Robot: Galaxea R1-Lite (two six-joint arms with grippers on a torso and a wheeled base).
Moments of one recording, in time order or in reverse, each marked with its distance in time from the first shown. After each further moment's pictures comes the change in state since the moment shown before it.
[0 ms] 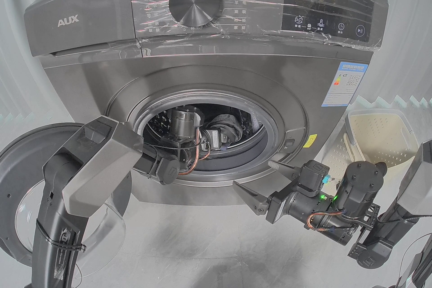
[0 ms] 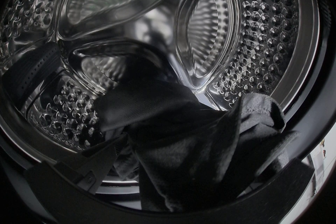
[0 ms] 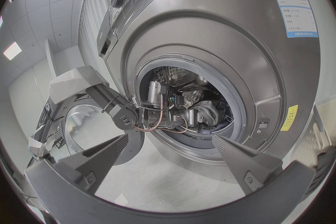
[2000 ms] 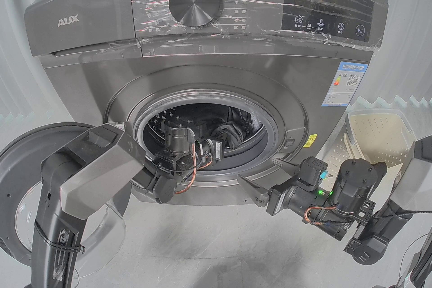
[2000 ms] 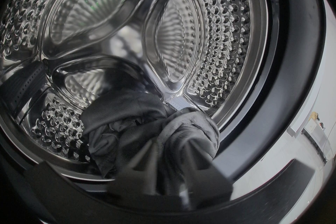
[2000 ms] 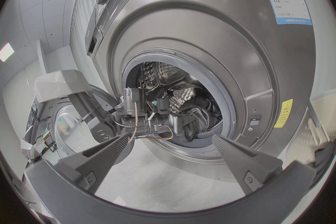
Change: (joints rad) left arm -0.024 -0.027 0.218 -0.333 -0.133 0.152; right arm -0.040 0.041 -0.026 0.000 -0.032 0.017
